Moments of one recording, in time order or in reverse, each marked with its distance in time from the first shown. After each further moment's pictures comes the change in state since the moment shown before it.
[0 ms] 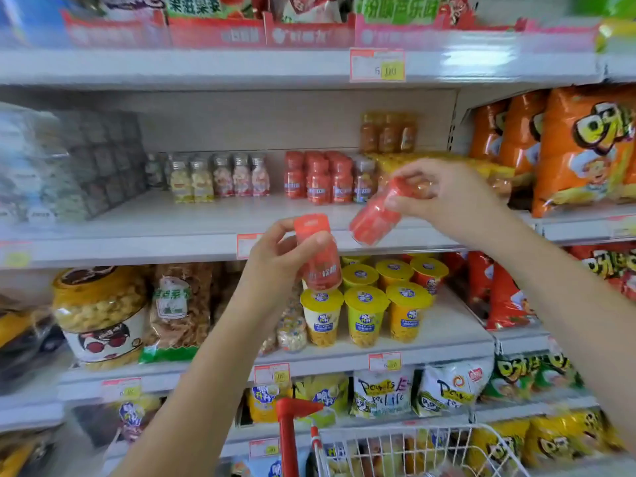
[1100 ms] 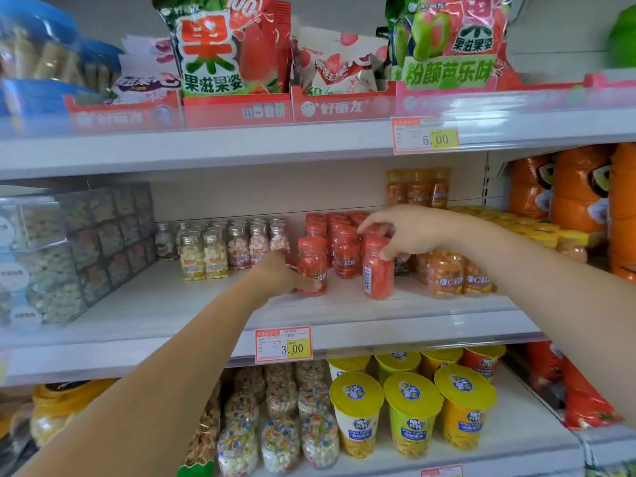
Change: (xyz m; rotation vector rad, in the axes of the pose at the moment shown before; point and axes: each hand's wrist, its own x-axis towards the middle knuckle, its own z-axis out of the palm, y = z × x) left_hand 0.188 0.013 -0.071 0.785 -0.040 -0.287; right_hand 0.156 -0.002 0.049 -0.480 -0.499 0.105
